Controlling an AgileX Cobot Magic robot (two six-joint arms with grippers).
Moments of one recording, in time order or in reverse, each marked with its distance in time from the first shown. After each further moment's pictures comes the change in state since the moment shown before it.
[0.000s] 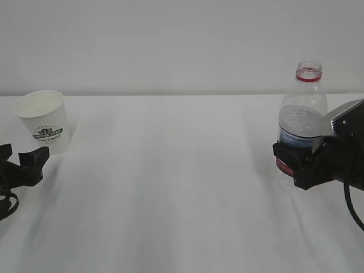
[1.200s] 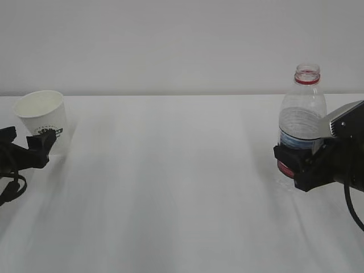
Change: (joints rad) left arm 0.000 0.021 -0.091 0.009 0.000 0.000; right arm 0.000 0.000 0.000 0.000 0.021 -0.005
